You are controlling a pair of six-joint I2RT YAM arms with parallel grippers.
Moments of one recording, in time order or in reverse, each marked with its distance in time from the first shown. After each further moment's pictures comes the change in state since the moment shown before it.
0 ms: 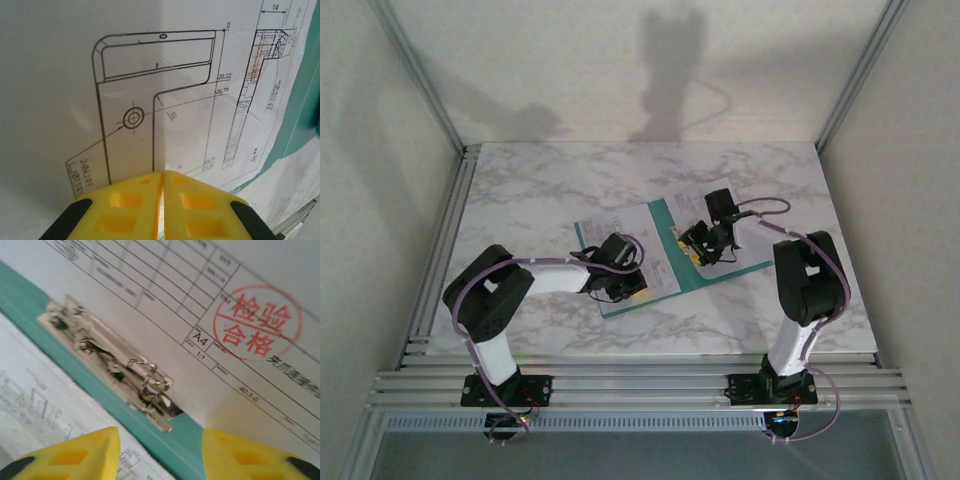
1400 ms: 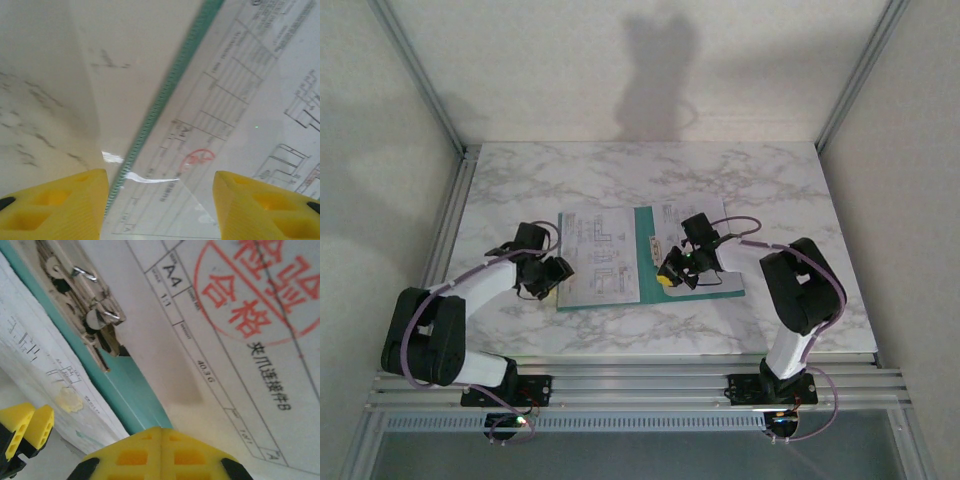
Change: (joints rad) left arm 0.547 -0.369 -0.205 -0.369 -0.051 0.301; right arm 0.183 -0.010 -0.182 0.182 -0.212 0.014
